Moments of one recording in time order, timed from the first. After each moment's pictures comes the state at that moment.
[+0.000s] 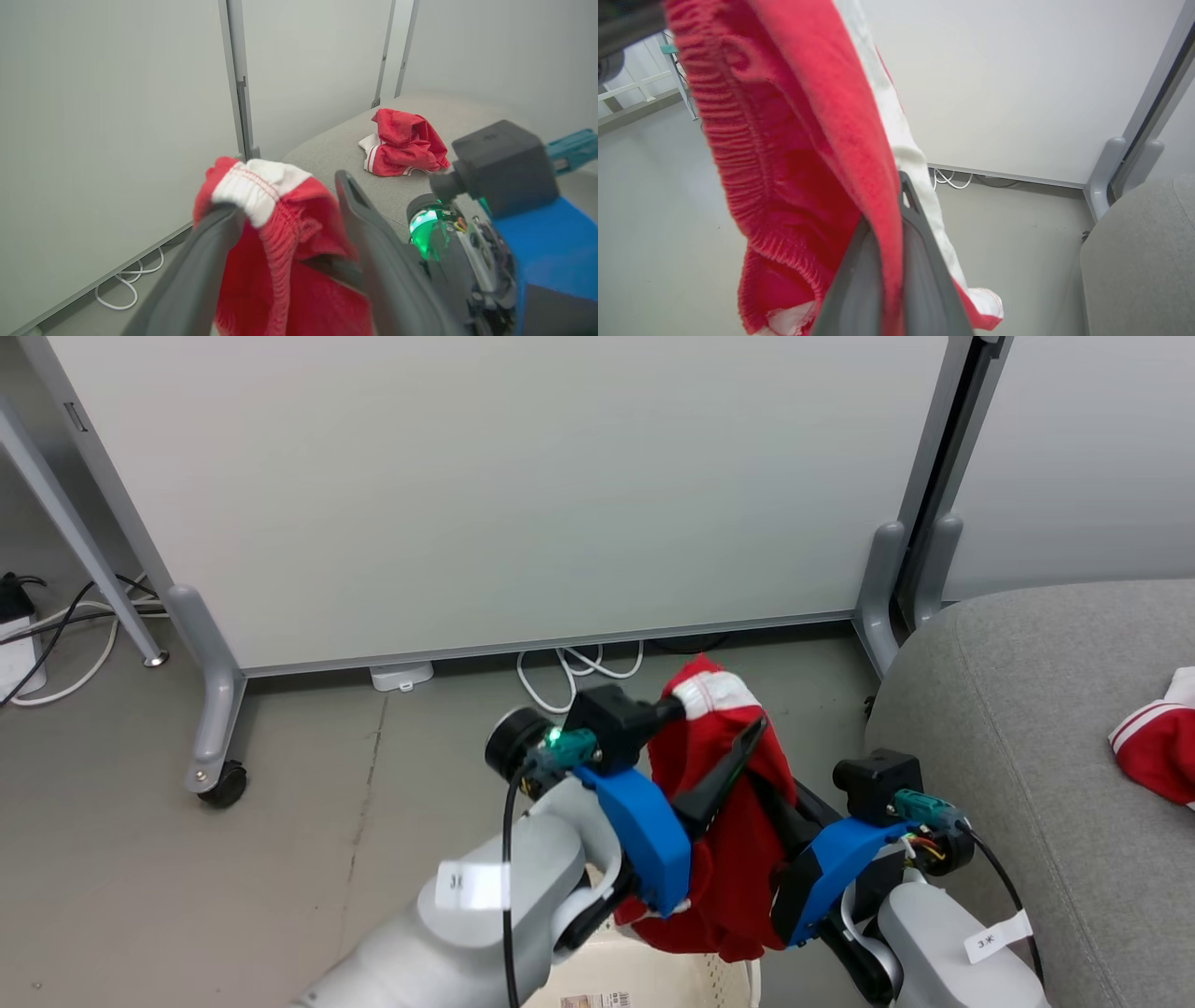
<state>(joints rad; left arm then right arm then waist) -0.79 0.05 -1.18 0.73 -0.91 -0.13 -0.26 -0.47 -0.11 0.47 0.75 0.41 0.13 -0.22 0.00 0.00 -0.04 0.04</state>
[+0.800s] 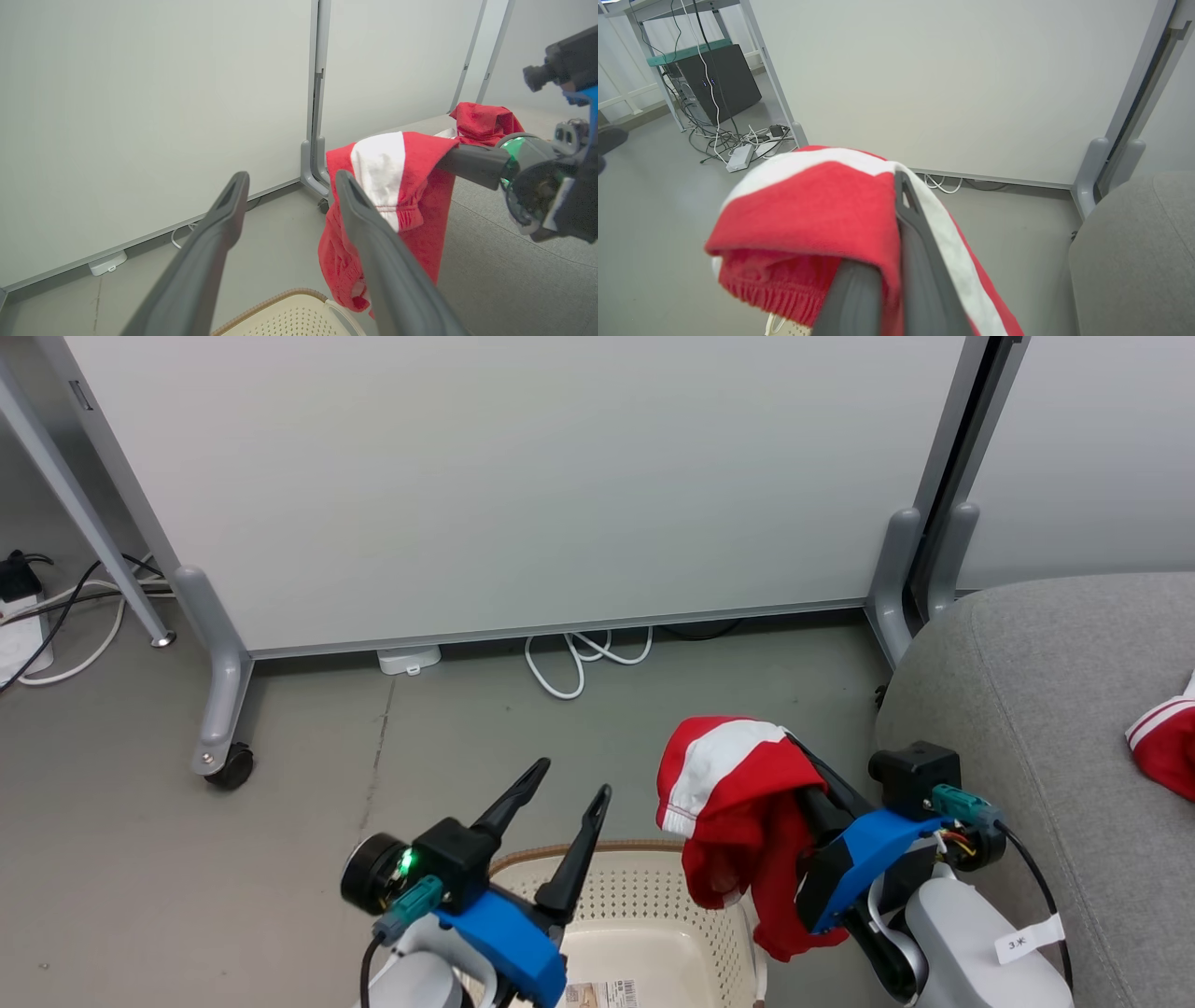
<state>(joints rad) -0.32 0.17 -0.67 0.44 -0.45 -0.11 -0.26 -0.44 -0.12 0.38 0.69 0.37 0.13 -0.22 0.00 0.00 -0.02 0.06</state>
